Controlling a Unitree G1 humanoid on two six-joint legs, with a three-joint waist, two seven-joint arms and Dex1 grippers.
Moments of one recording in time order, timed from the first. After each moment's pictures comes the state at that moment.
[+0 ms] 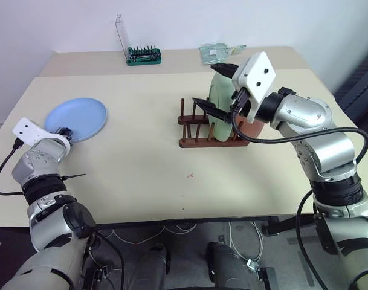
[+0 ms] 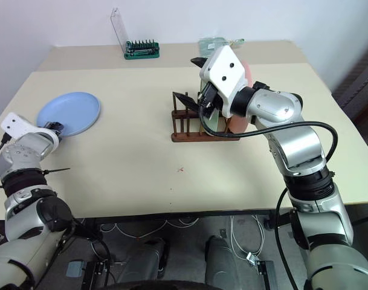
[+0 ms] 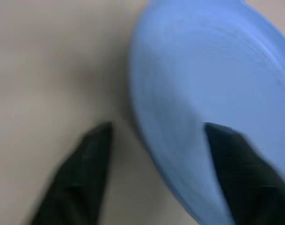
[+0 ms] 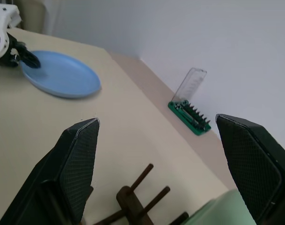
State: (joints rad) left arm -0.80 0.43 0.79 0.59 -0.50 0.69 0.32; right arm -0.78 -0.63 0.15 -0.27 0.32 0.45 0.62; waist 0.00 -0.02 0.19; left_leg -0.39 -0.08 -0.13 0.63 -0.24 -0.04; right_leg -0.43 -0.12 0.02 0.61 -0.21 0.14
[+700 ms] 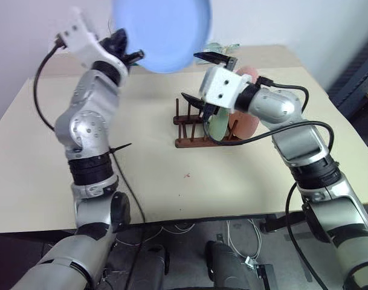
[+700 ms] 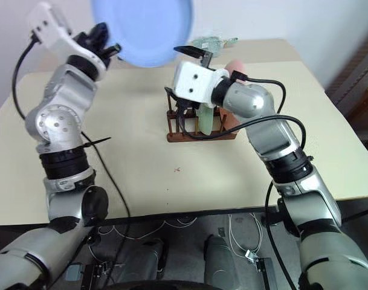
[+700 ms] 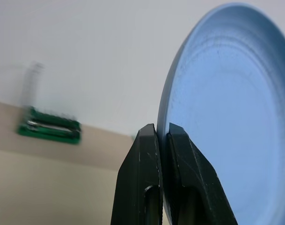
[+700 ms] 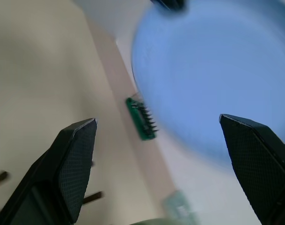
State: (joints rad) left arm -0.97 0.15 0.32 -0.10 -0.60 0.74 0.19; right arm -0.96 -0.57 0.35 0.05 -0.21 -0.03 0.57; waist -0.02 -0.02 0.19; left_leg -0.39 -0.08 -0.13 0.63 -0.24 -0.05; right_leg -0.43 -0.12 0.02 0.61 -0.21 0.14
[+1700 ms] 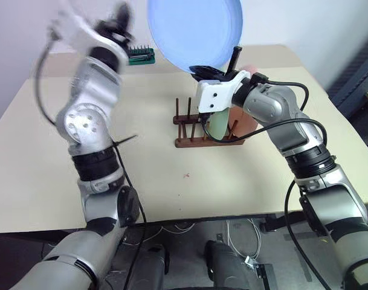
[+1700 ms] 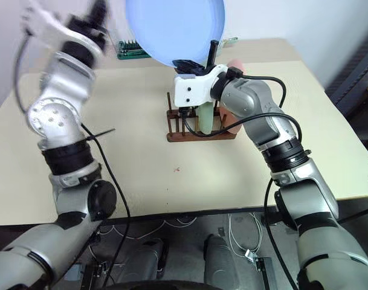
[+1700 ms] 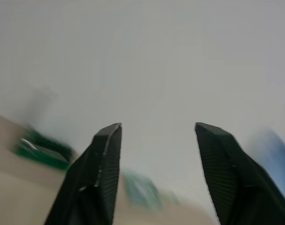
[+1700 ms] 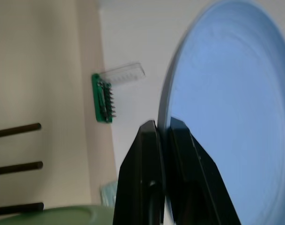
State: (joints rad) left arm -1.07 0.24 0.54 -0.02 -0.60 0.47 0.29; right arm -1.00 -0.54 0.29 0.20 -0.43 -0.21 0.48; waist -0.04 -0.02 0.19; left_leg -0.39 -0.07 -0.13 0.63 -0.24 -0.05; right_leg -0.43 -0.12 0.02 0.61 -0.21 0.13
